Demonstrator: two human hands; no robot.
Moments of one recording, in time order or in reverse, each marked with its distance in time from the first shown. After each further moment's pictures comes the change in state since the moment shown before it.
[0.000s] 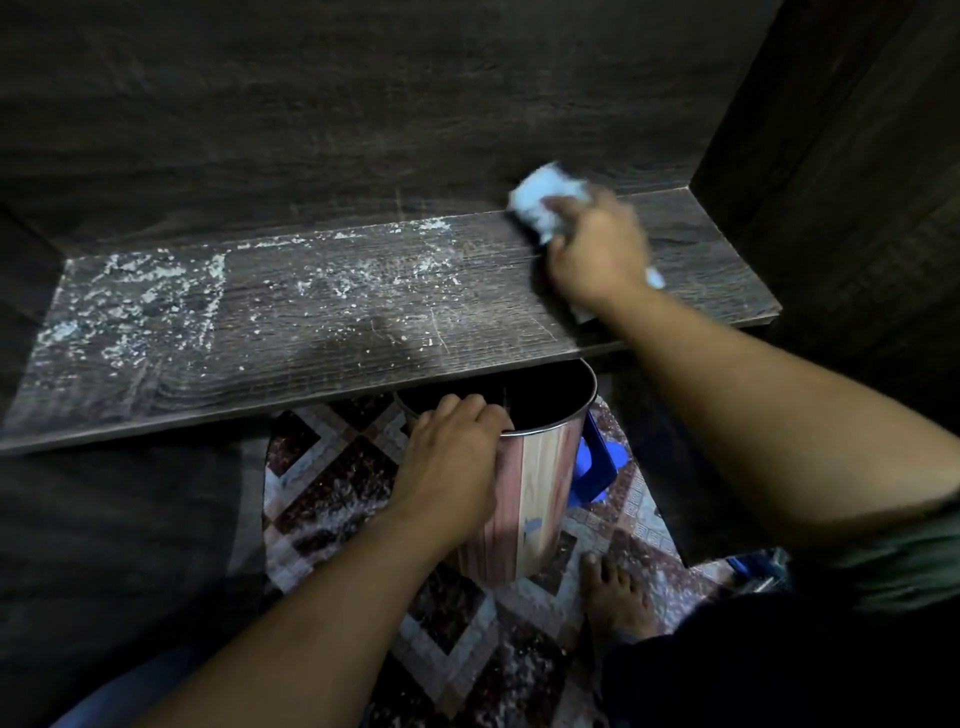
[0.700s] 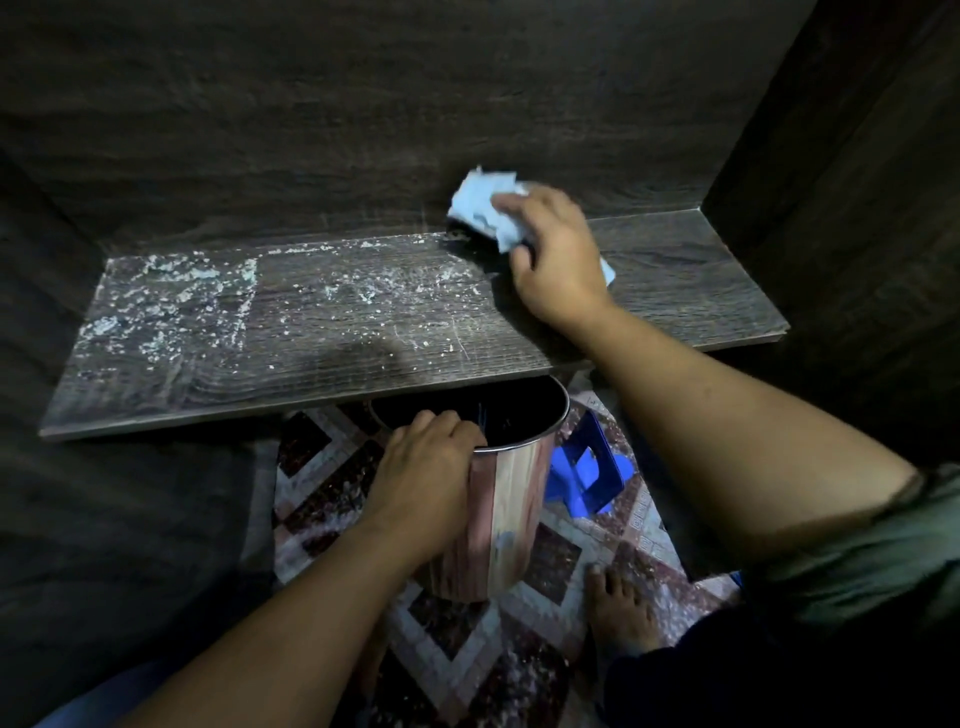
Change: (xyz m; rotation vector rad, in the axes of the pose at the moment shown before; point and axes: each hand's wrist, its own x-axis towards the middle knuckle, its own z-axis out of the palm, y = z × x) left_hand -0.022 -0.026 -0.015 -0.015 -0.043 -0.054; right_hand -0.015 -0.051 0.008 0.372 0.083 -0.248
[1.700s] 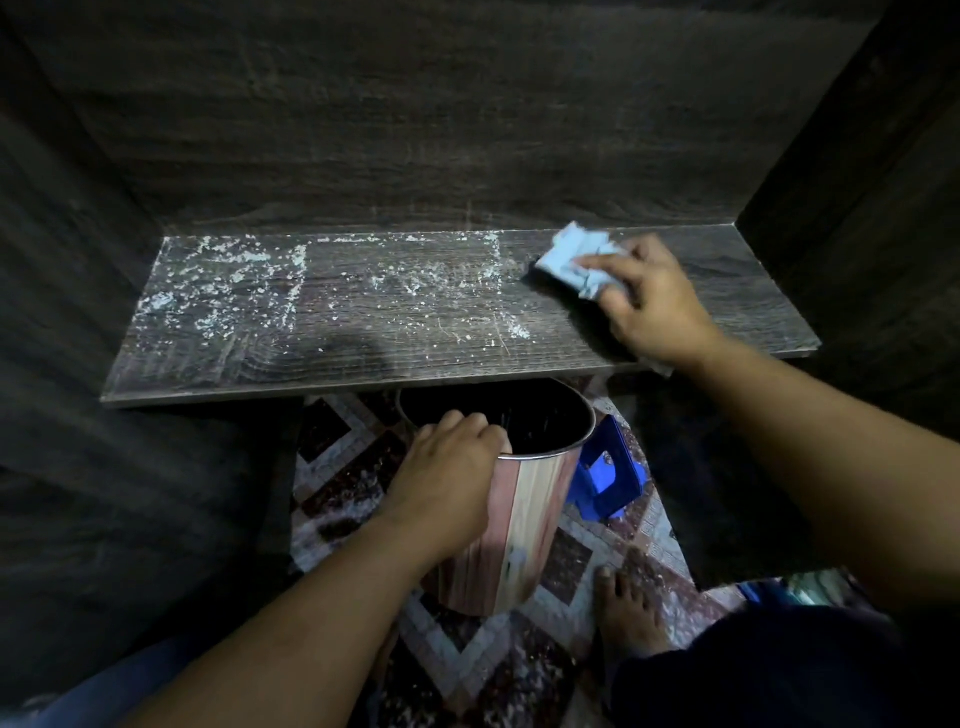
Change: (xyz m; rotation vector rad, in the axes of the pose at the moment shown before) left_hand -0.014 -0.015 -0.002 -0.002 0.006 0.065; right_hand -0.031 0.032 -0.039 -0.062 -0.210 0.028
